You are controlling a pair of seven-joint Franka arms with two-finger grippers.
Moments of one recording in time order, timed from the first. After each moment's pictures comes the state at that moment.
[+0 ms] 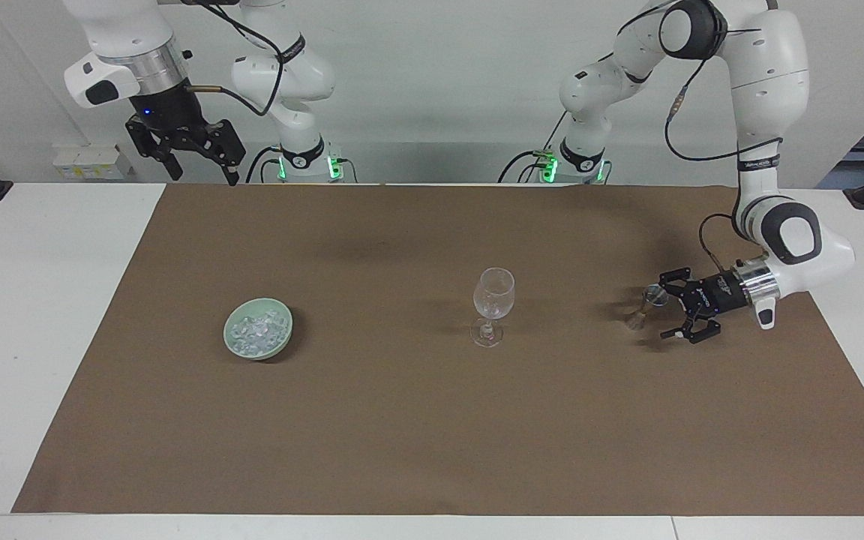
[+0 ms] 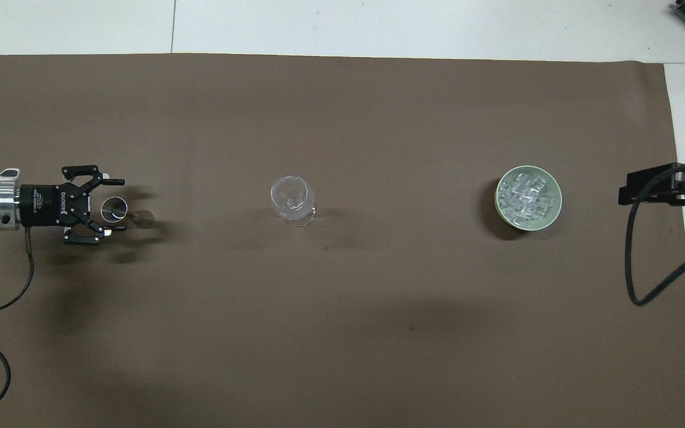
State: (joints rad) left arm 0.42 0.44 -0.13 -1.90 -0.98 1.80 -0.84; right arm -0.02 -0.05 0.03 -1.53 0.02 1.52 0.19
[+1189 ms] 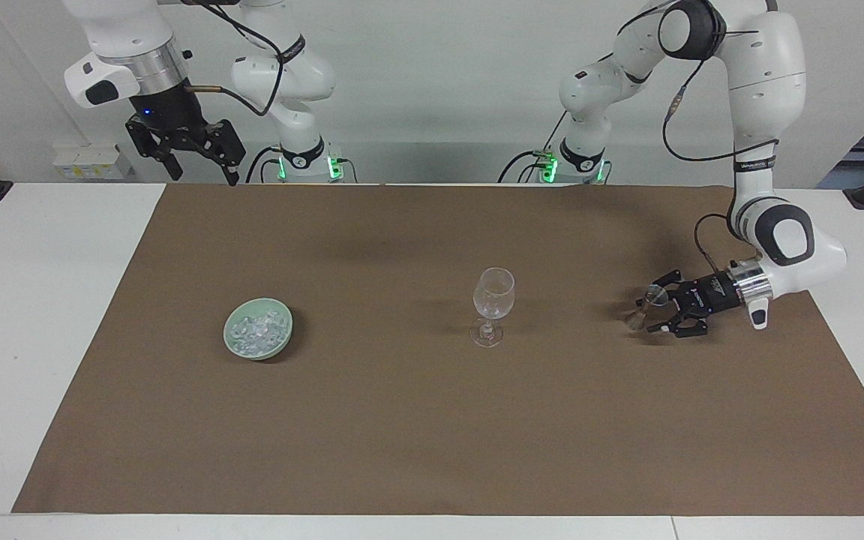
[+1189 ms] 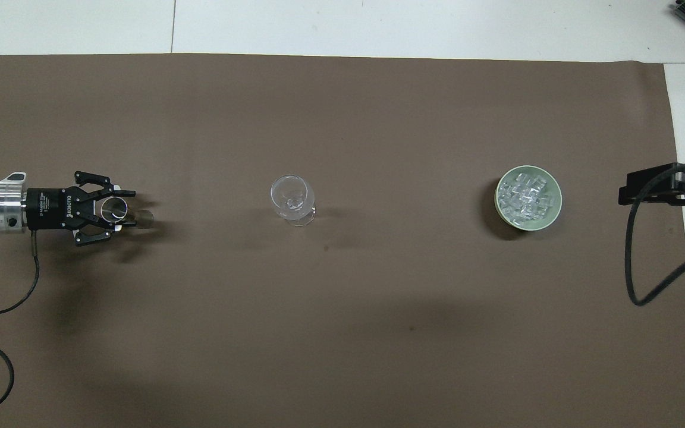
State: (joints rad) left arm 0.41 0.44 -0.13 -1.92 -0.98 1.81 -0.84; right arm -0.02 -0.05 0.03 -1.53 0.02 1.52 0.19
